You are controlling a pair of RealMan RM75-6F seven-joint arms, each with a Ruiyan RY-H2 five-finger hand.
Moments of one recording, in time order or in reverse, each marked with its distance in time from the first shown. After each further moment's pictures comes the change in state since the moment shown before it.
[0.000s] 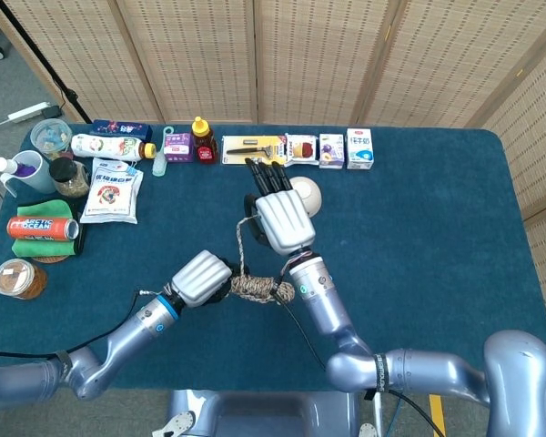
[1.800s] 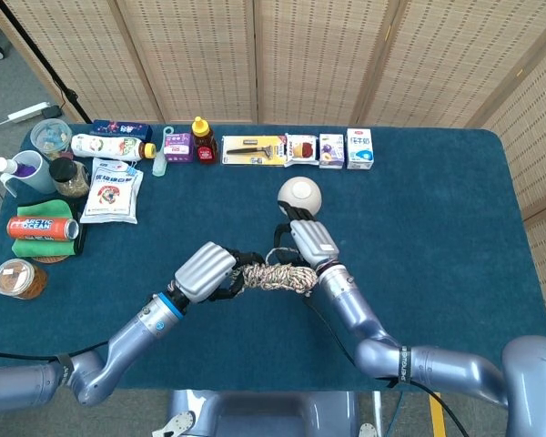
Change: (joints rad) left arm 0.006 0.037 -0.082 -0.154 -0.023 0.075 -0.162; right arm -0.070 0.078 -0.146 0.105 0.164 -0.296 0.446
